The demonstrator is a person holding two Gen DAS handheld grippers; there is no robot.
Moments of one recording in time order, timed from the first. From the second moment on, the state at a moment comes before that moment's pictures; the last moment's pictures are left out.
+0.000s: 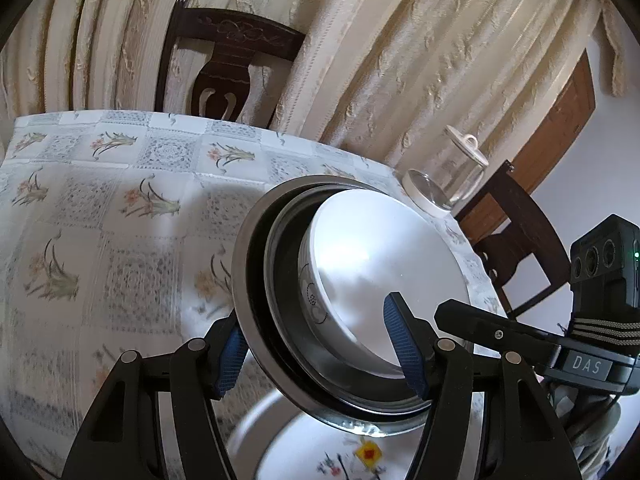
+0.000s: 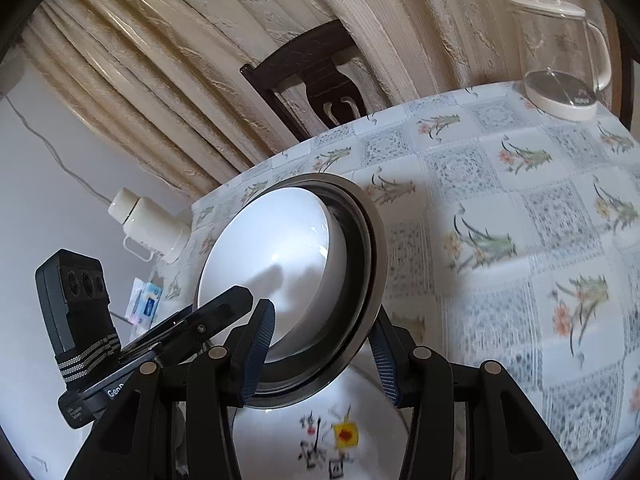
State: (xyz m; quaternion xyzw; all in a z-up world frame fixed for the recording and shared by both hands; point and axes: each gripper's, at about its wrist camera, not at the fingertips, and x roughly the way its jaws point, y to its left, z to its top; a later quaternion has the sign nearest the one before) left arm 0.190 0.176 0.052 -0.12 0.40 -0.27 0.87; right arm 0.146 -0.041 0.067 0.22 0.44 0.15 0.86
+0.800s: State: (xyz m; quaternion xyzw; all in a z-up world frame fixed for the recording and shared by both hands) left arm 0.090 0.177 0.029 -0.10 0.44 -0.27 0.85; right arm 0.056 -0.044 0.032 0.24 0.47 0.16 0.83
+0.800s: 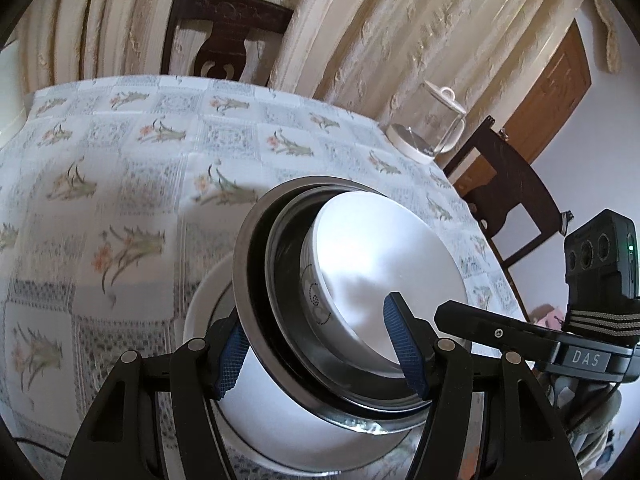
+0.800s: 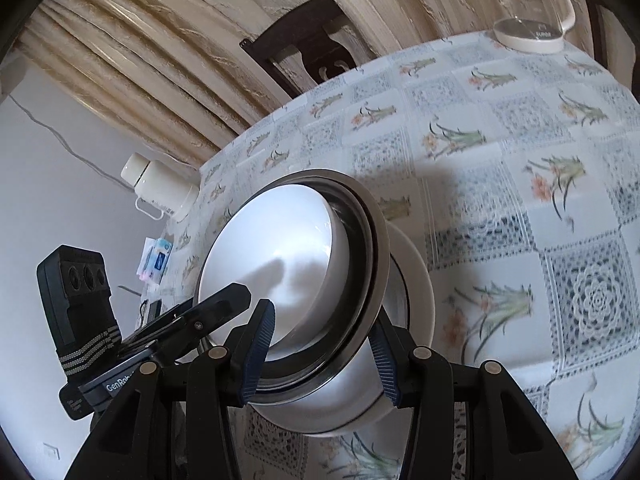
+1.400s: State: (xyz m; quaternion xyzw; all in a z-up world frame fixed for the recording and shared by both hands) left arm 0.081 0.181 0.005 -0.11 0.46 -0.26 0.84; right arm 0.051 -0.039 0.013 0.24 0.49 0.16 0.82
